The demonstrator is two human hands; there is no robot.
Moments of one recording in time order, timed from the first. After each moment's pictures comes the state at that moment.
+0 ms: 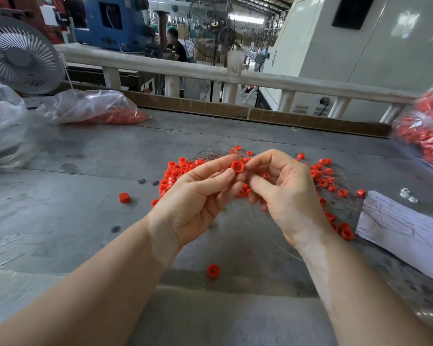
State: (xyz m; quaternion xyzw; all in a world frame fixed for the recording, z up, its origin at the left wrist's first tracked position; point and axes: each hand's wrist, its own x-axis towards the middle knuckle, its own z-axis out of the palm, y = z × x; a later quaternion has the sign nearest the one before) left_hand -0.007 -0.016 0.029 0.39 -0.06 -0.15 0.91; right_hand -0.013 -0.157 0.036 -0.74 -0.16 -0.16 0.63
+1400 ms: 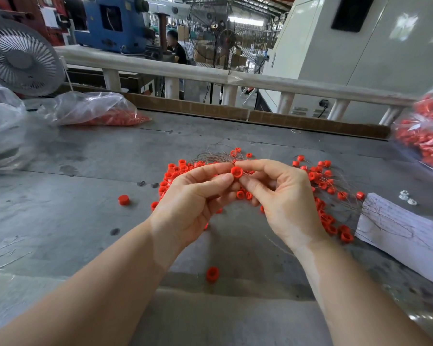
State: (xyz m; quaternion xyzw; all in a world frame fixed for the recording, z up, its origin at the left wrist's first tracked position) left_hand -0.007 -0.016 0.027 0.46 -0.05 -0.10 0.88; right_hand -0.013 -0.154 0.033 -0.76 -0.19 -0.20 0.59
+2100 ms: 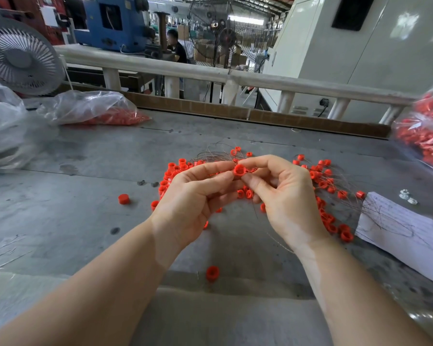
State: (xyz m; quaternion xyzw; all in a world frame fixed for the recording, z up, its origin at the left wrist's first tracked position) left_hand -0.006 -0.016 0.024 0.47 -0.07 -0.09 0.87; right_hand -0.016 -0.154 0.036 -0.76 -0.18 -0.20 0.59
